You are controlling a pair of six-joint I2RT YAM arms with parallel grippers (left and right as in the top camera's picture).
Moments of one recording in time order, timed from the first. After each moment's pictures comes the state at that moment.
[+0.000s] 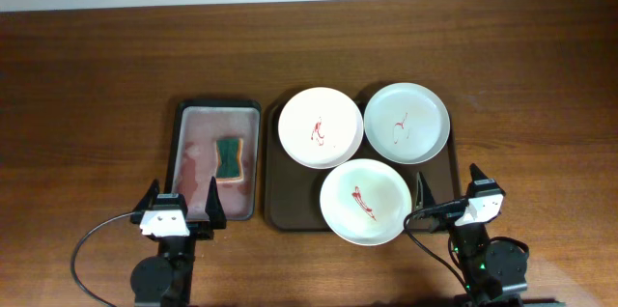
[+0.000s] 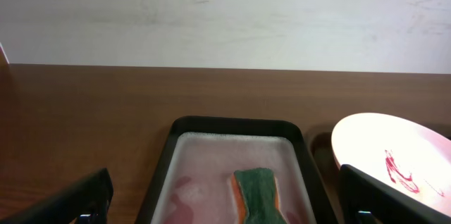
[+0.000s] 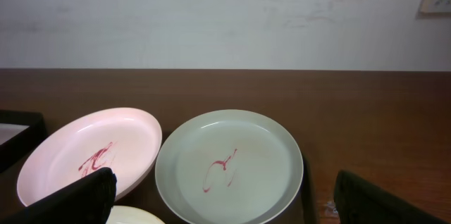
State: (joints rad) left arm -0.06 0.01 0.01 -0.08 -0.05 -0.05; right arm 0.11 0.01 0.01 -0.07 -0.03 0.06
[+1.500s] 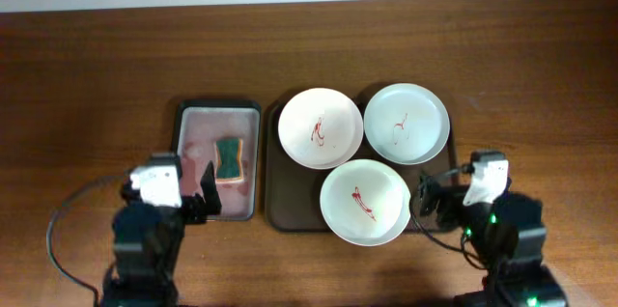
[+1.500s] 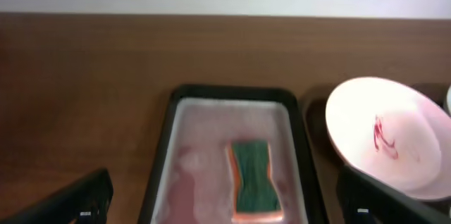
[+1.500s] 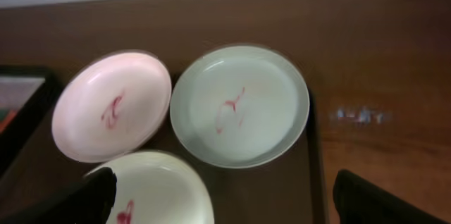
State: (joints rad) left arm -0.06 0.52 0.47 -0.36 -0.04 -0.05; right arm 0.11 0.49 0.49 -0.51 -0.05 0.13
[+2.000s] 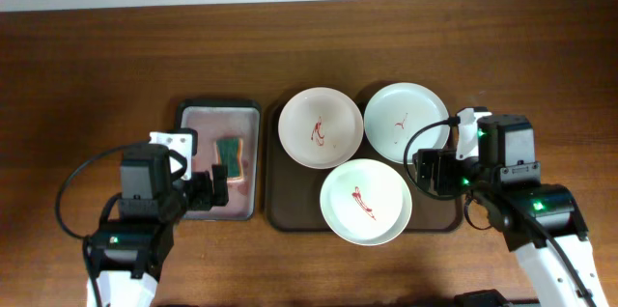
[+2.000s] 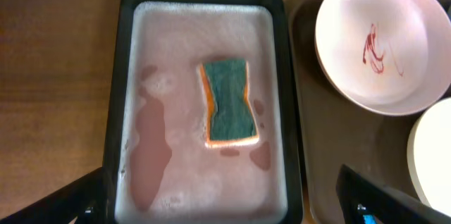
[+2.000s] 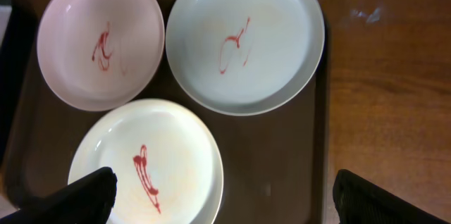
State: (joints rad) left arm -0.06 0.92 0.77 -0.68 0.07 -0.05; right arm 0.11 1.00 0.94 -0.88 -0.09 0.13
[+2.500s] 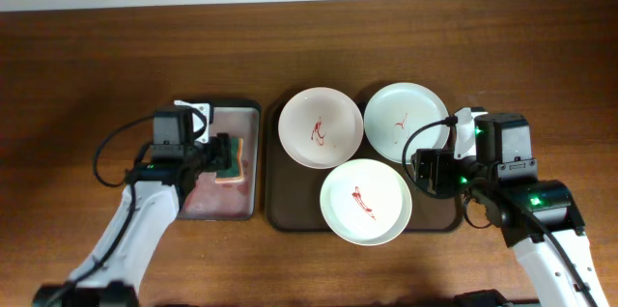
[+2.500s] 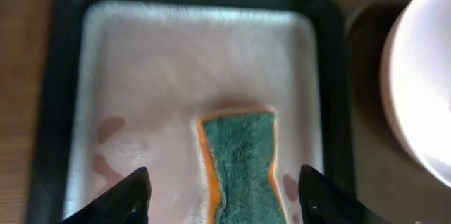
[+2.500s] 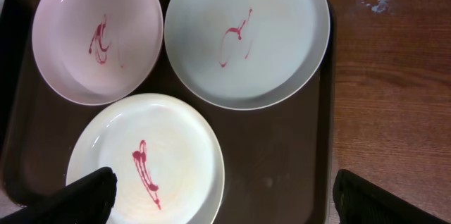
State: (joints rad) left arm -0.06 1.42 0.78 -0.30 0.08 -0.06; right arm 0.11 1.02 0.94 -0.88 -0.10 0.13
